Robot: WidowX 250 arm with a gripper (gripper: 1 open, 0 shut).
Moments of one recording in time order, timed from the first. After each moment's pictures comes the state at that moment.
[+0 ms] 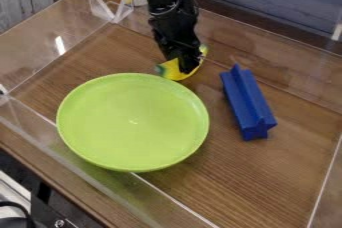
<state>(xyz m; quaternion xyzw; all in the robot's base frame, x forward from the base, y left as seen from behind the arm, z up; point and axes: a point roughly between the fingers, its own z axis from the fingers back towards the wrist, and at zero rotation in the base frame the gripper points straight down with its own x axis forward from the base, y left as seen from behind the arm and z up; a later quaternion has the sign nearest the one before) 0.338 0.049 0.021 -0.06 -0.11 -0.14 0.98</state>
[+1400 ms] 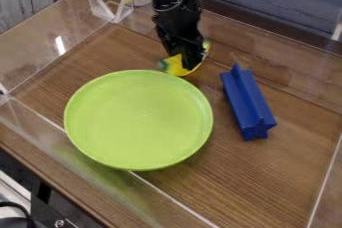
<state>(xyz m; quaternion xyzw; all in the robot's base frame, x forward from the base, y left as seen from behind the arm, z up) 0.348 0.048 0.019 -0.06 -0.10 -0.14 0.98</state>
